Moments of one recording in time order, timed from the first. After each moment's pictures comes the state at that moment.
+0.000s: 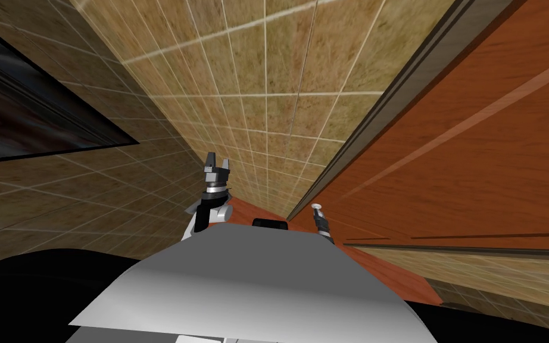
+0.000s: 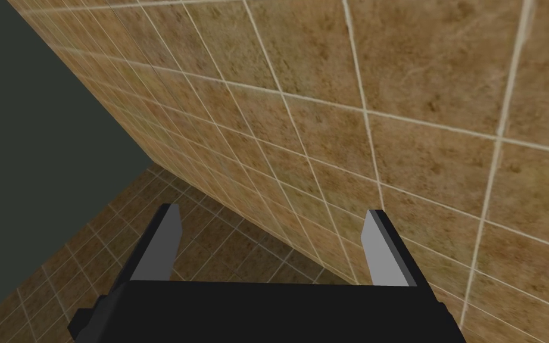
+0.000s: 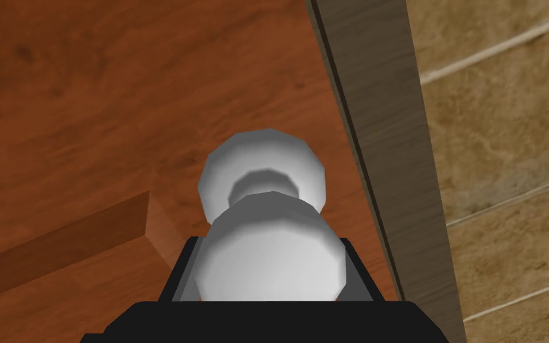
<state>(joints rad) 0.30 -0.07 -0.54 -0.96 0.47 -1.00 0.62</state>
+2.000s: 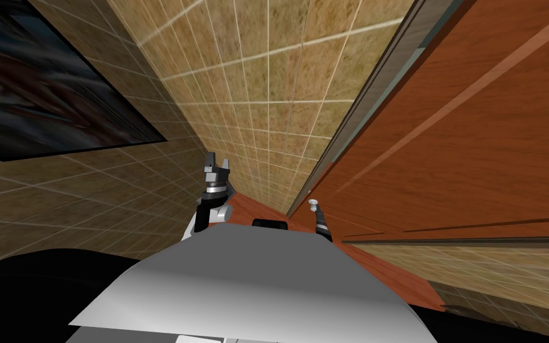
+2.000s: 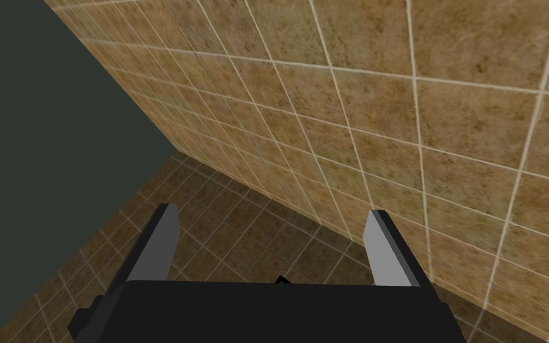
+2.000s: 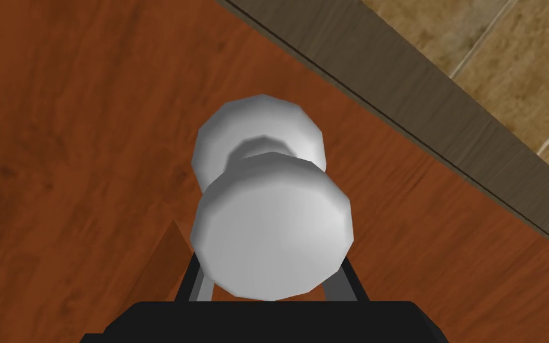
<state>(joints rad) 0.21 -0.13 -0.43 -0.87 0.27 -0.98 0.15</state>
